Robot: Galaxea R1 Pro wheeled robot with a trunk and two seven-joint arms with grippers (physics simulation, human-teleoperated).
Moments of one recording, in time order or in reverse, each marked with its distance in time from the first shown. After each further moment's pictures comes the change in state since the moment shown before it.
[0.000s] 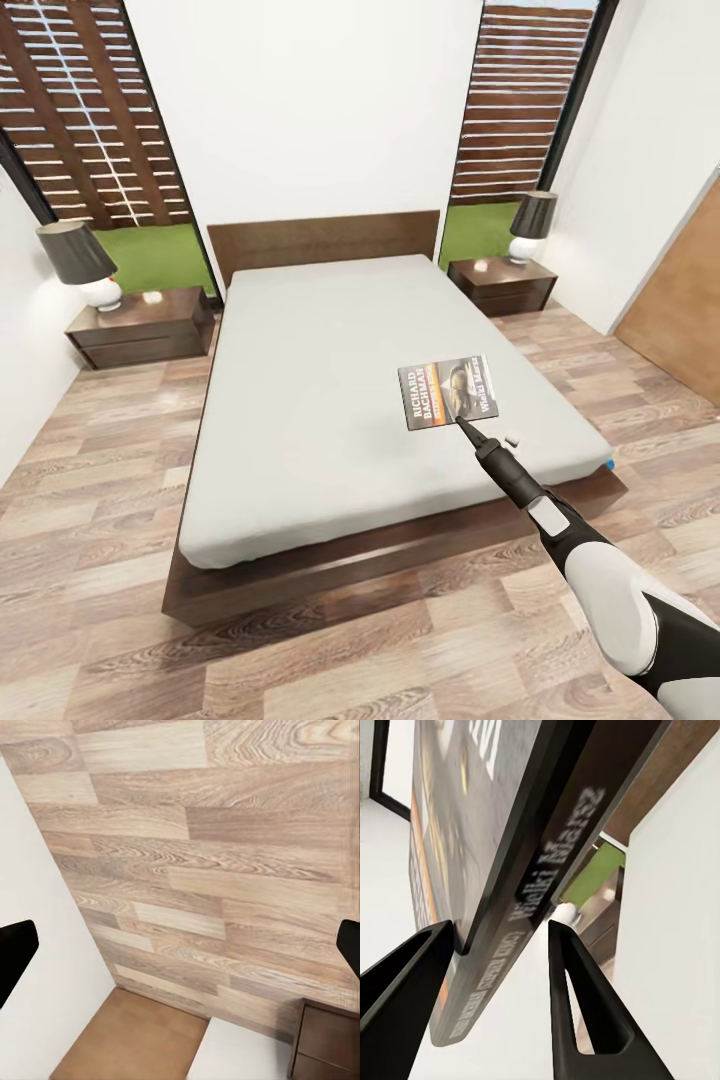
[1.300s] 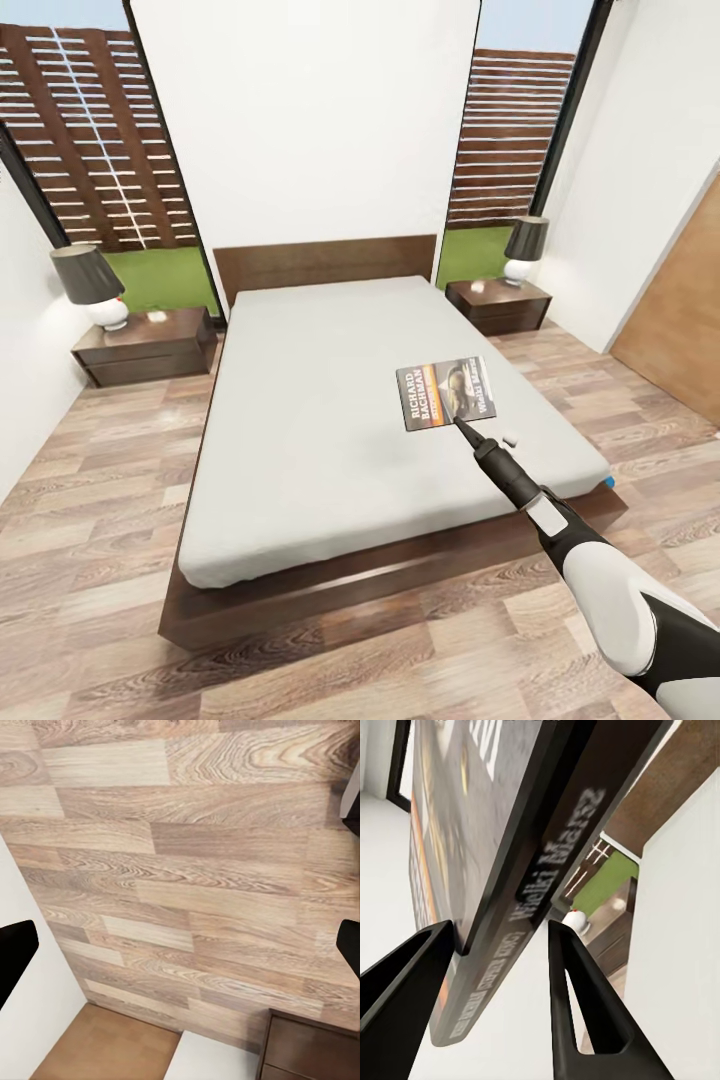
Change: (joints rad) left arm 0.005 -0.053 0.001 0.001 0.002 -0.002 -0.006; right arm 0.000 0.005 0.004 0.000 0.003 0.000 -0.013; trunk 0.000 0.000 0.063
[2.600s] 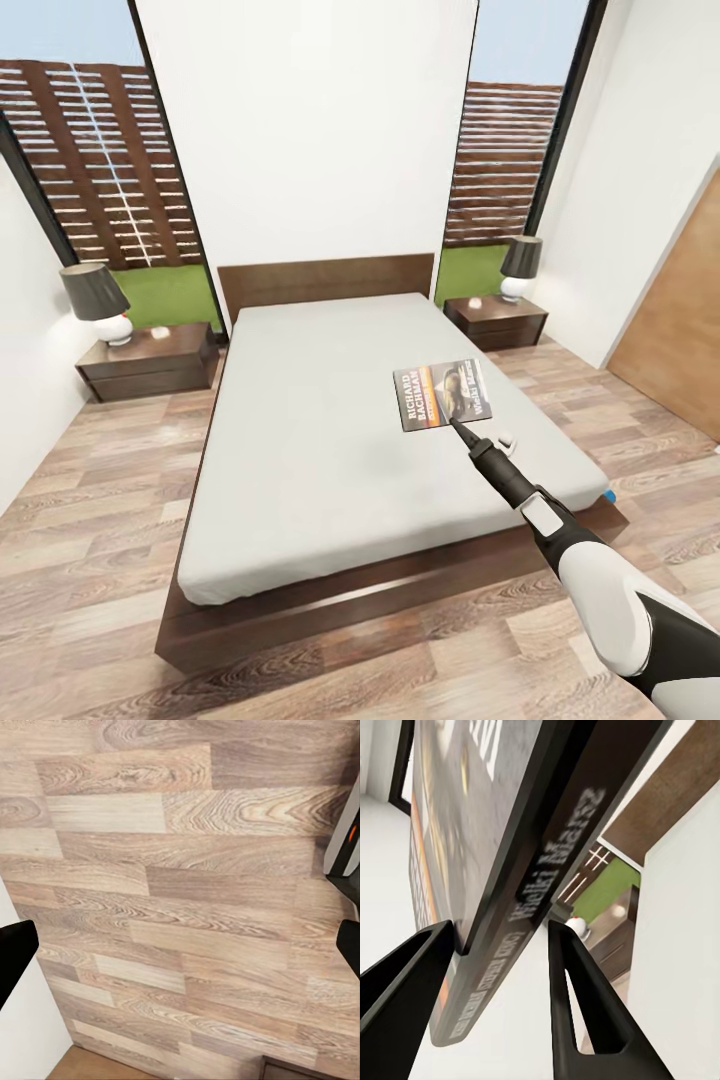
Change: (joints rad) left arm 0.000 -0.001 -0.004 -0.002 0.002 -0.071 -0.002; right arm 0.000 0.014 0.001 0.000 0.001 -0.001 -0.047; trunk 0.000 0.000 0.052
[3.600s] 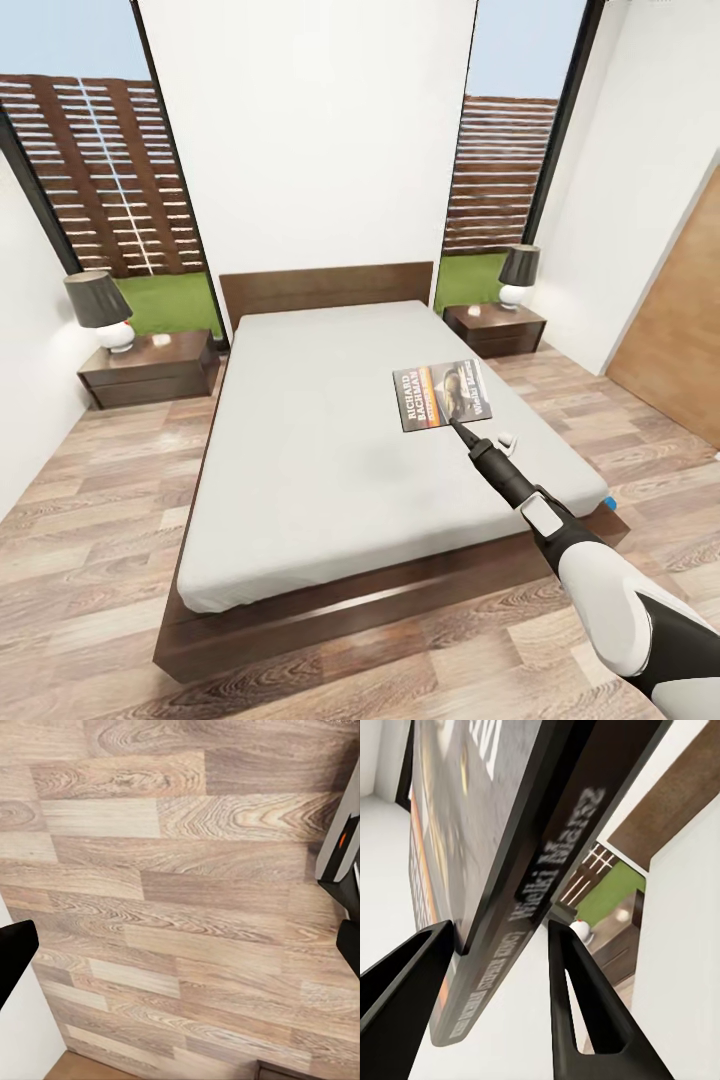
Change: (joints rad) left arm 0.000 -0.001 0.000 0.012 0.000 -0.002 0.000; right arm 0.000 0.000 0.002 0.000 0.002 0.000 -0.002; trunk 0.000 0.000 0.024
